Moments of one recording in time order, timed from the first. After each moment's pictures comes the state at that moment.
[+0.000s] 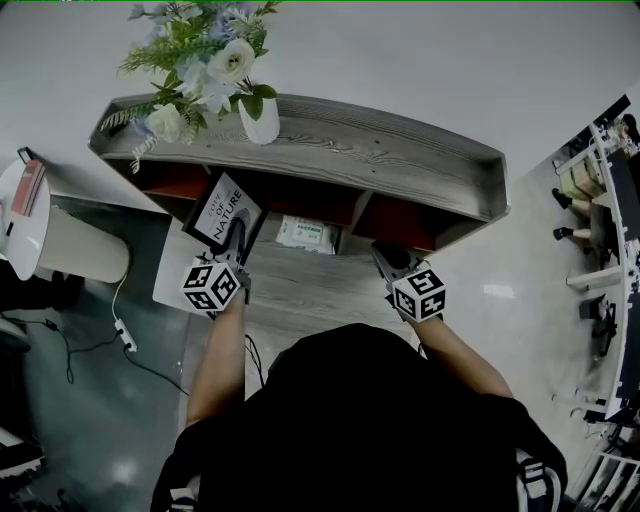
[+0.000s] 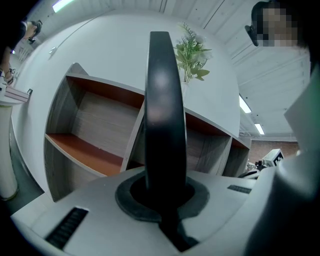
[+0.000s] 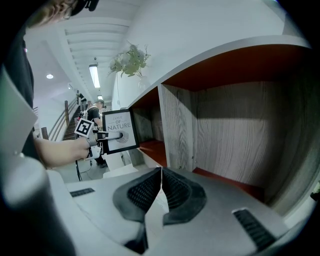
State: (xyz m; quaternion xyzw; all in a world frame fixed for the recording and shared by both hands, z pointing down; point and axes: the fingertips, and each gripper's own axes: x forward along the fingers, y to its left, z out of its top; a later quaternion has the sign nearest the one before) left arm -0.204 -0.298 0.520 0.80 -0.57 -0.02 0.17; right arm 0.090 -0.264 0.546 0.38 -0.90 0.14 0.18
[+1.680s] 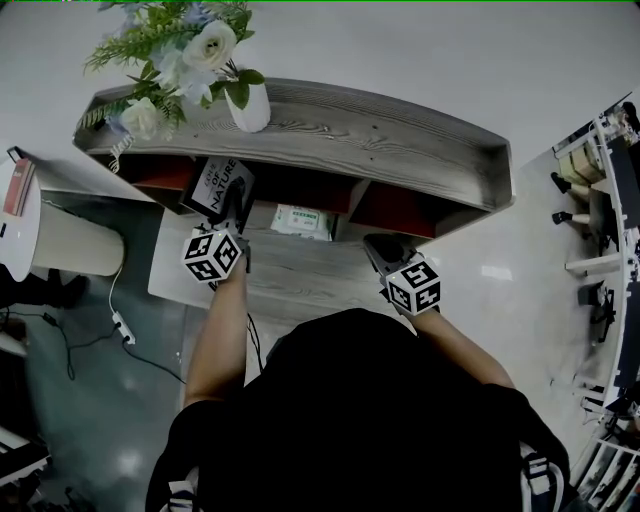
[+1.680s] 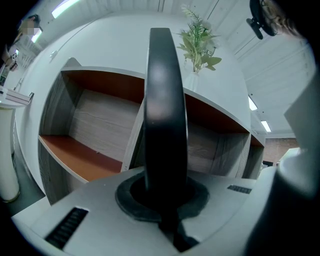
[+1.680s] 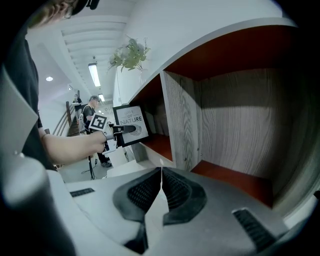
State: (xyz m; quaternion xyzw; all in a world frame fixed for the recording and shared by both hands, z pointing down) left arm -0.204 -0.352 0.528 0.79 -0.59 -0.02 0.16; right arm 0.081 -0.258 0.566 0.36 -0.90 0.16 0.20
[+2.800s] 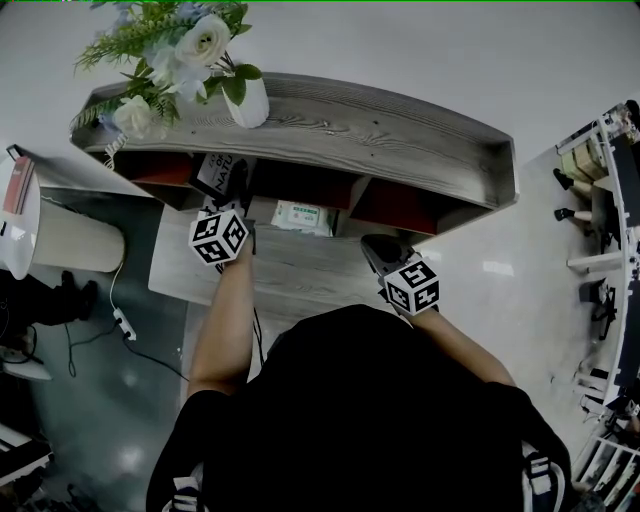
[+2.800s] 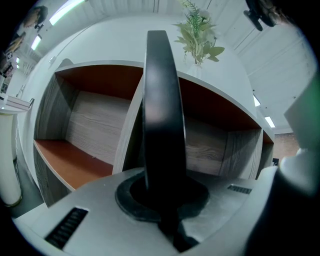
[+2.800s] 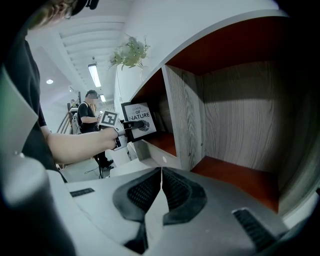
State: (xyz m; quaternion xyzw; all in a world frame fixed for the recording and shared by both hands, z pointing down) left arm -0.198 -0.383 0.528 0.78 -0.61 -0.02 0.14; right arm 0.075 -0.250 0.575 0.34 -0.90 0.18 0.20
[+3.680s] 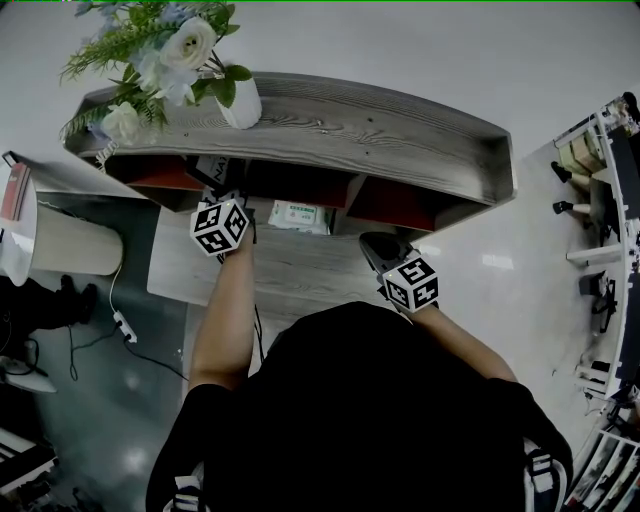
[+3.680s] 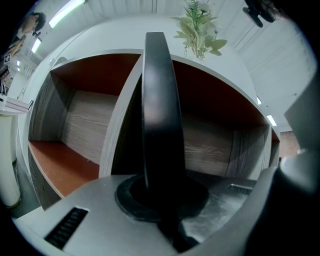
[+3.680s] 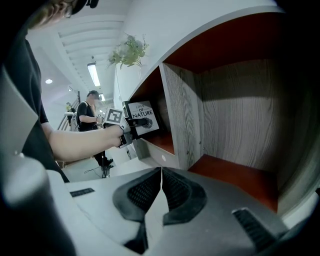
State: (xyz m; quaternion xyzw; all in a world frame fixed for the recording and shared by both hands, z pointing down) left arm -0.194 -0.407 0.527 0.77 -0.62 -0.02 0.13; right arm 0.078 -0.252 0.580 0.35 -0.90 0.18 0.21
